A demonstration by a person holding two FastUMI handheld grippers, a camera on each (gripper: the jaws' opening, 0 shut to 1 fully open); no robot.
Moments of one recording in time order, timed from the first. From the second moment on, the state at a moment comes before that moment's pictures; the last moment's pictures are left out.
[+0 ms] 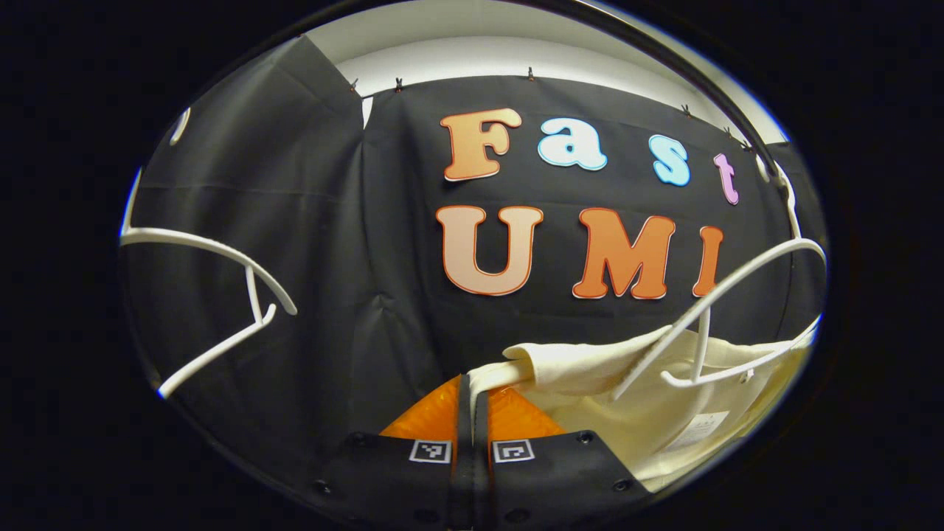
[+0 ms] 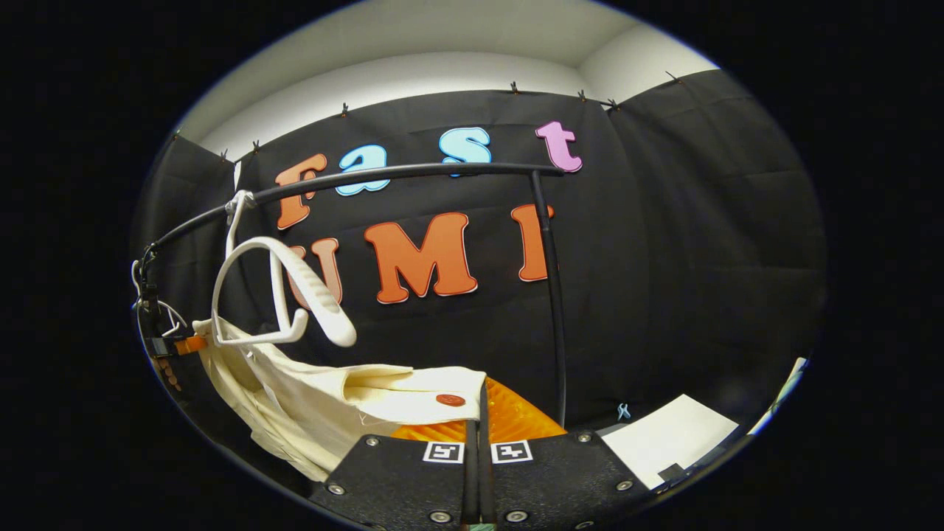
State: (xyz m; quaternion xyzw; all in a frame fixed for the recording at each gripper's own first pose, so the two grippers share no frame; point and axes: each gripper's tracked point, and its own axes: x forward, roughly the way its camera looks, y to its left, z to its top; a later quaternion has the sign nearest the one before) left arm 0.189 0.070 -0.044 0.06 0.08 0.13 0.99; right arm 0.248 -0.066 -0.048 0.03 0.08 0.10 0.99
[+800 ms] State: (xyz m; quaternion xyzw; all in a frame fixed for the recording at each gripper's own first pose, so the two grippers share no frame) left arm 0.153 0.026 -0.142 0.05 0.18 0.06 0.98; right arm 0.226 -0.028 -0.143 0.06 0.15 0.08 0.98
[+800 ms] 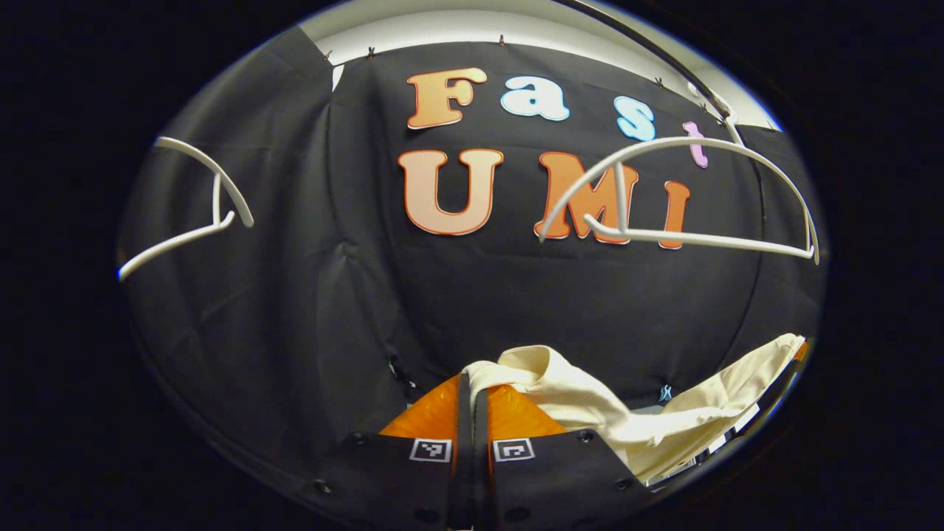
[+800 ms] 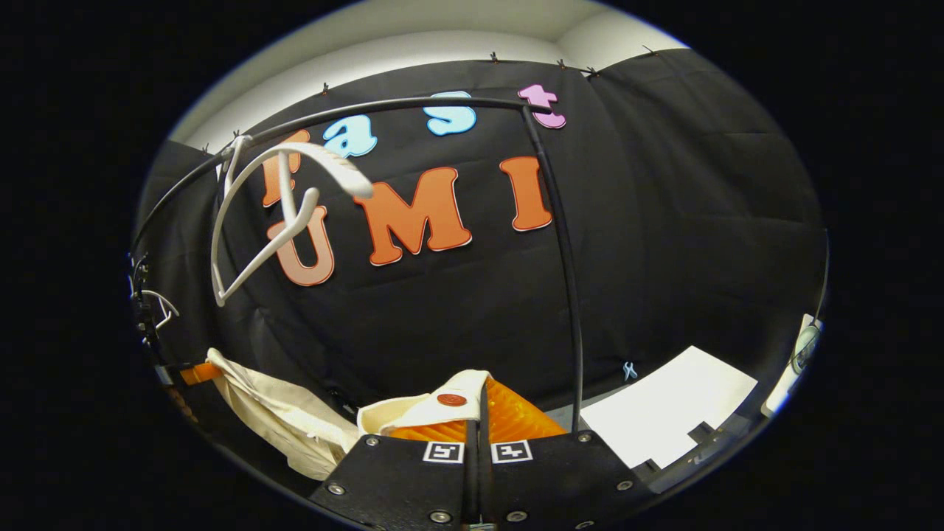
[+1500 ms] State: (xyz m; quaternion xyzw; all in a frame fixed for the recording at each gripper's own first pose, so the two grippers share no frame) left arm 0.163 -0.068 -0.201 0.04 0.24 -0.04 0.97; right arm 0.216 0.039 -0.195 0.07 0.19 0.08 0.98
